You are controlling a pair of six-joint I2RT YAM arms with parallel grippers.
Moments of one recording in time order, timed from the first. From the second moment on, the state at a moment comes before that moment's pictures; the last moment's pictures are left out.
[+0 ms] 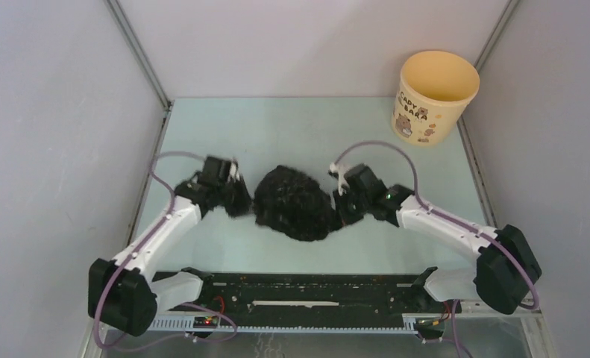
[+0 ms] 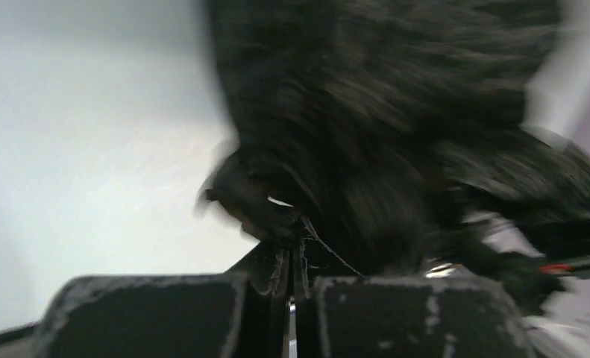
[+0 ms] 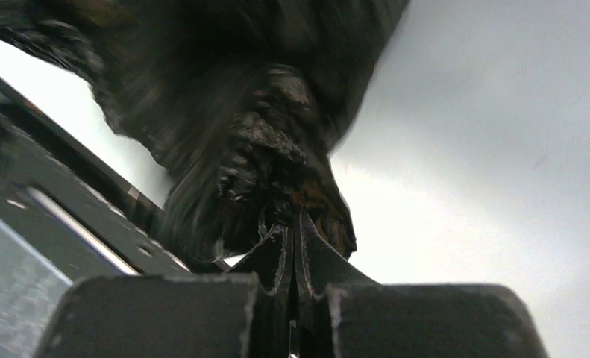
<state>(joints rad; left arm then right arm) -0.33 1.13 0.71 -0.64 0.27 -0.70 0.72 1.29 0.76 -0.37 -0.17 0.29</state>
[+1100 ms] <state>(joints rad) -0.37 1.54 2.14 -0.69 0.35 -0.72 0.63 1.58 2.20 -0.67 -0.13 0.19</state>
